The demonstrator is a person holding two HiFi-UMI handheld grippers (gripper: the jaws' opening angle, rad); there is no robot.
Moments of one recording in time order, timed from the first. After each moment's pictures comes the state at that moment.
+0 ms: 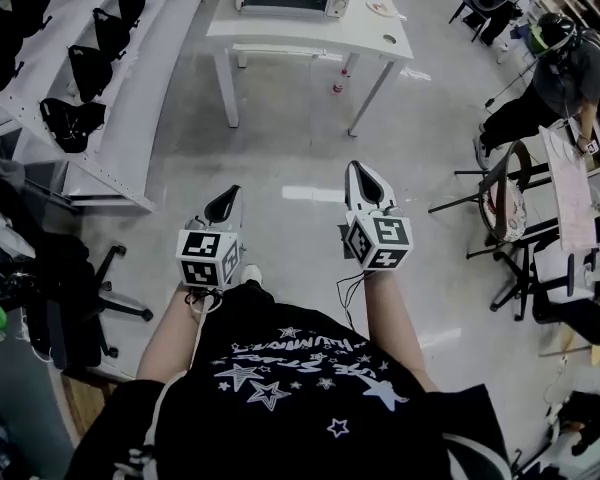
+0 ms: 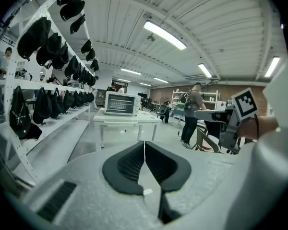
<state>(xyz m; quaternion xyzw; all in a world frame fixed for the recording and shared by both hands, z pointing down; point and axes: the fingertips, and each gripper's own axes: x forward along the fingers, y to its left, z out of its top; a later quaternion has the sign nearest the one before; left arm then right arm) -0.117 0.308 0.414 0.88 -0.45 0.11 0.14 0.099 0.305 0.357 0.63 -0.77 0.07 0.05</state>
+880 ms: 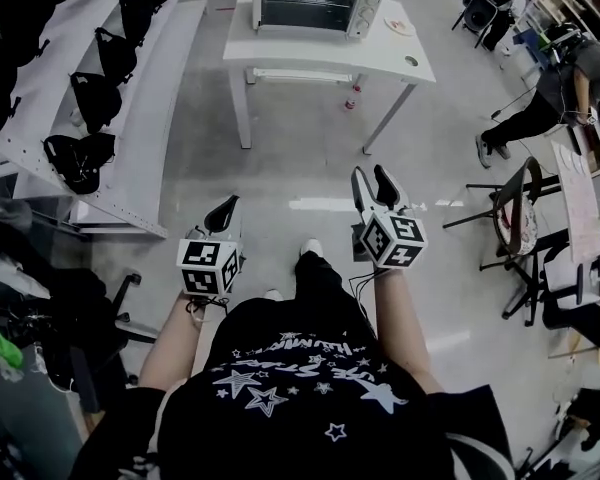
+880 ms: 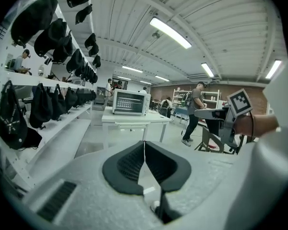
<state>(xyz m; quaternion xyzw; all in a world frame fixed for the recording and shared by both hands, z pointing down) -0.193 0.195 0.428 0.88 -0.44 0.12 0.15 0.063 0.191 0.376 0.66 -0.74 0.12 0.02</state>
